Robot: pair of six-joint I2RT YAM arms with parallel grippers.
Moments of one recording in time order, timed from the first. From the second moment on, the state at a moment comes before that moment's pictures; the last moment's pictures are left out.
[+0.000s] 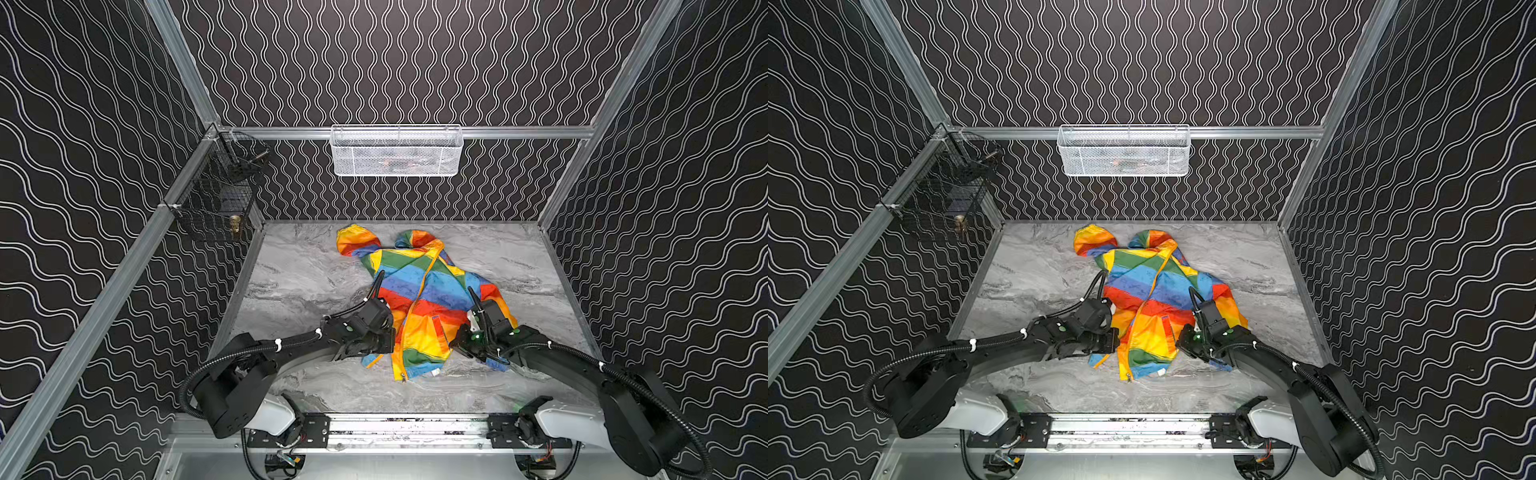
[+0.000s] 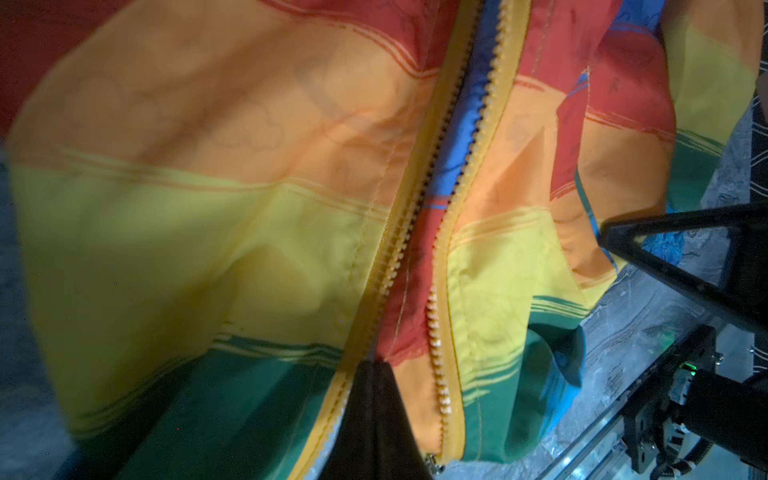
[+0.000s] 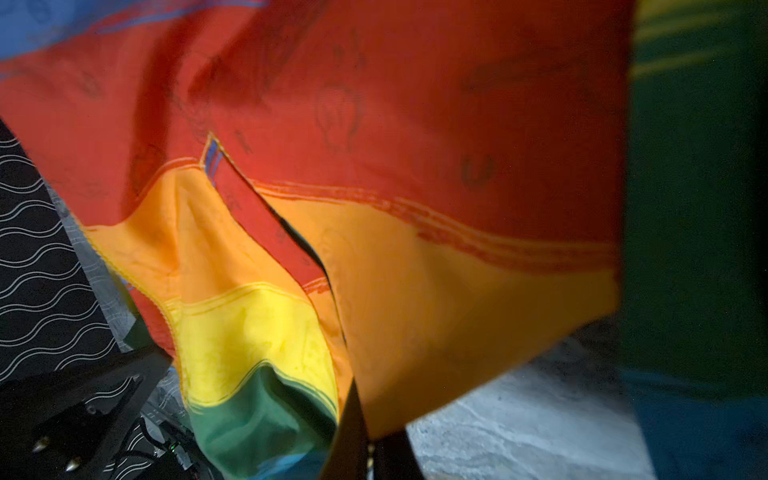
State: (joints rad) left arm -0.80 1.42 0.72 -0.27 0.12 -0.70; right arm 0.50 1.23 0.51 -0.31 -0.30 0.93
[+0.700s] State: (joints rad) left arm -0.53 1.44 0.83 -0.45 0.11 -0.57; right arm 0.46 1.15 0.53 -0.49 -0.19 0.90
